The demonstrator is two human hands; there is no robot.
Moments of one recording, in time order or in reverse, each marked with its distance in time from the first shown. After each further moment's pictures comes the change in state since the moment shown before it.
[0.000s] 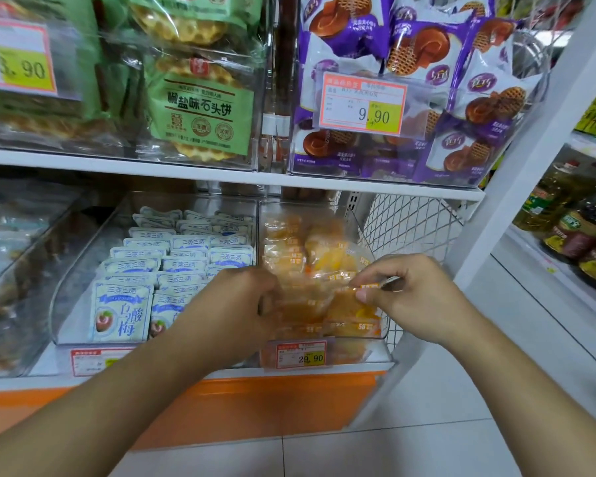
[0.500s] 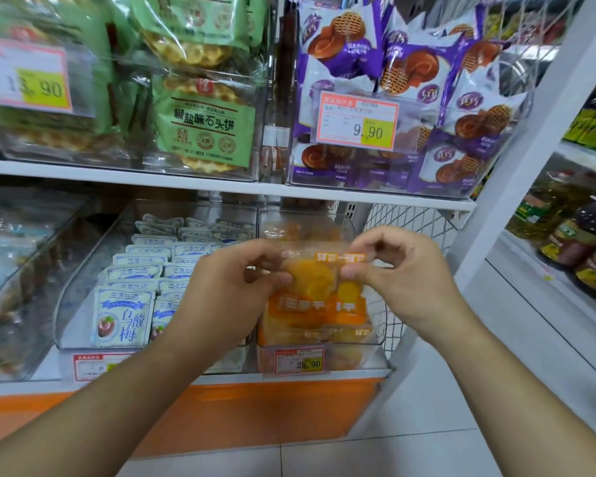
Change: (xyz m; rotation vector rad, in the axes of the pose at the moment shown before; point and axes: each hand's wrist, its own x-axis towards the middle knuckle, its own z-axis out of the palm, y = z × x) left_hand 0.004 0.022 -0.018 -0.496 0.253 -0.127; right_hand 0.006 -0.043 -0.002 0.363 0.168 -0.097
